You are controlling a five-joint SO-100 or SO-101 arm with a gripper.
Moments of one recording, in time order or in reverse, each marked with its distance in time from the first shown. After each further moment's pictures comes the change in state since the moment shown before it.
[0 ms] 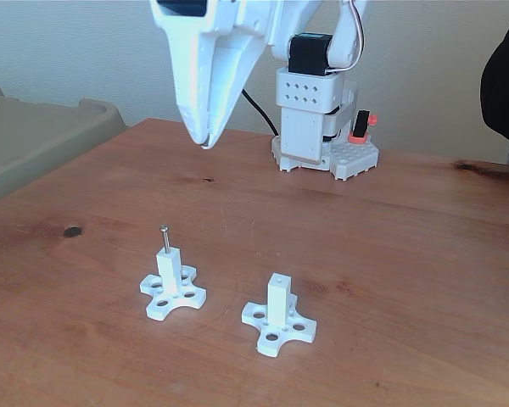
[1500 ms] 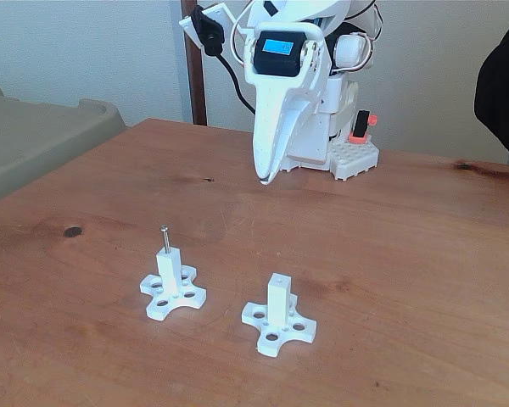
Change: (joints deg) arm -6.5 69.8 51.6 3.3 -4.3
